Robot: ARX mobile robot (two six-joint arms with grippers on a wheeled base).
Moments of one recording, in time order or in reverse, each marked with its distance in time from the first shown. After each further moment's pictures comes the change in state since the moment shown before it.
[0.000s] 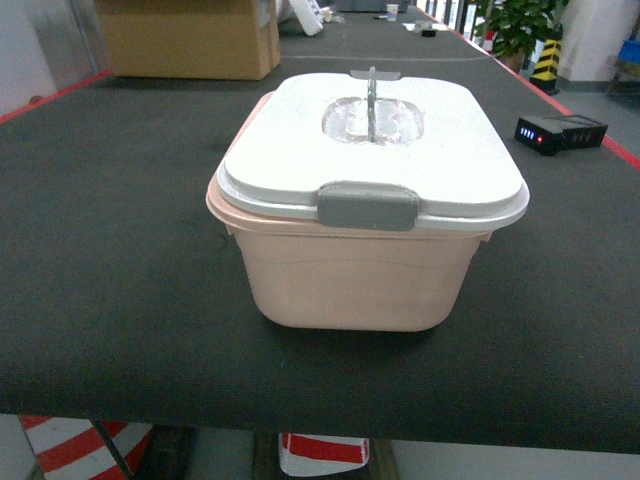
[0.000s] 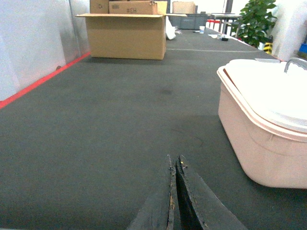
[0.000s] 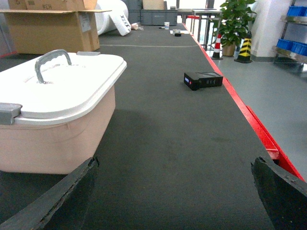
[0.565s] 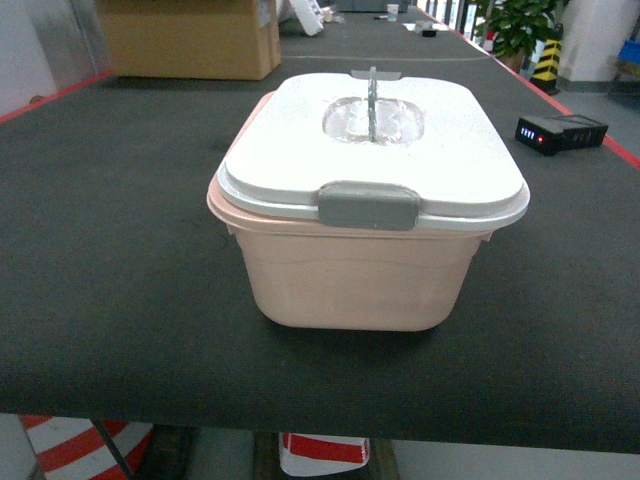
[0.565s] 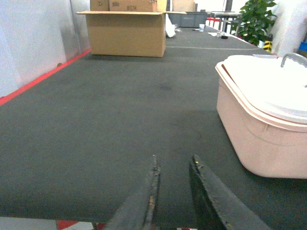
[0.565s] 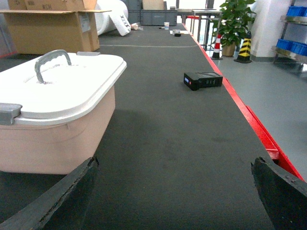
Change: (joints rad) left arm 0.001 -0.250 0.000 -0.263 0.000 0.000; right arm 0.000 0.000 0.000 0.000 0.000 0.000
